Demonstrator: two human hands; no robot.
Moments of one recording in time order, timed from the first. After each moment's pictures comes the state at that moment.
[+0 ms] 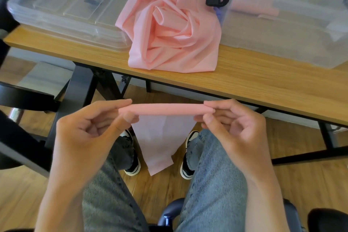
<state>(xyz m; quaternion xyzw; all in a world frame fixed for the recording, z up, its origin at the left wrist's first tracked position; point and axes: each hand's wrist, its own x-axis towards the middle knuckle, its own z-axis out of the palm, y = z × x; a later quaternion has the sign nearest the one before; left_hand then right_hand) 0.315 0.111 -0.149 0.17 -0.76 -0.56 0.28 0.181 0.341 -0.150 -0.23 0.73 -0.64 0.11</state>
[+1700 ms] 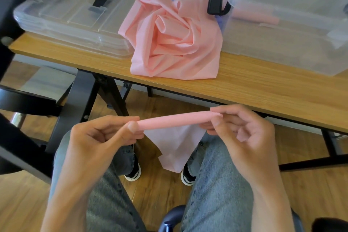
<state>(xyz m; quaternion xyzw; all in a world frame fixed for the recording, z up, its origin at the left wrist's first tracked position) 0.311 0.108 -0.160 0.20 -0.73 -0.62 0.21 0.180 0.342 -0.140 -0.22 0.74 -0.63 0.08</state>
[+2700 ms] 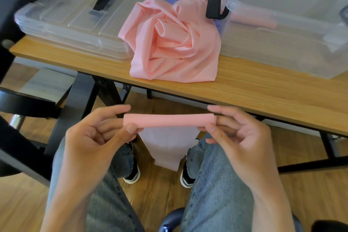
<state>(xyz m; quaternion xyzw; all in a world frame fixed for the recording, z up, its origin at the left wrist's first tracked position) 0.310 0.112 -0.157 0.21 -0.70 -0.64 0.25 0.181 0.343 -0.138 -0.21 0.74 -0.62 0.12</state>
